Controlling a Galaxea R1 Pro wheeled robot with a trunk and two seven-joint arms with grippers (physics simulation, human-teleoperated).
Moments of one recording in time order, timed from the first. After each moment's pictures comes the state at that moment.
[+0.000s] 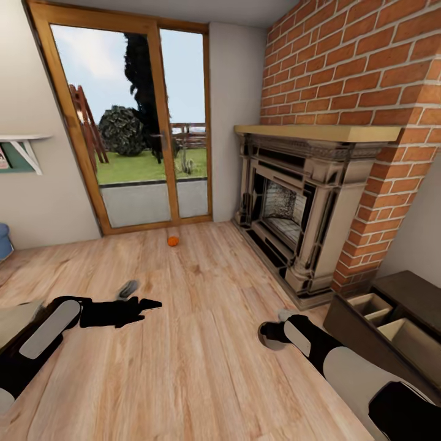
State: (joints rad) left arm -0.62 0.49 -0.34 -1.17 1.31 0.98 -0.07; right arm -0.86 -0.05 0.61 -0.36 -0.83 0.47 -0.17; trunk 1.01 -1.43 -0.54
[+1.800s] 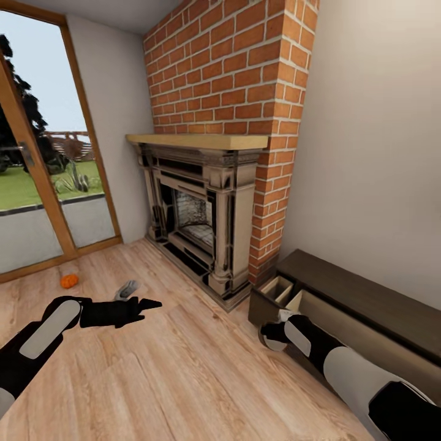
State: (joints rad) left arm -0.62 0.49 -0.34 -1.17 1.31 0.98 -0.07; right arm -0.86 -0.05 0.61 -0.36 -0.83 0.47 -0.17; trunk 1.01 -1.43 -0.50
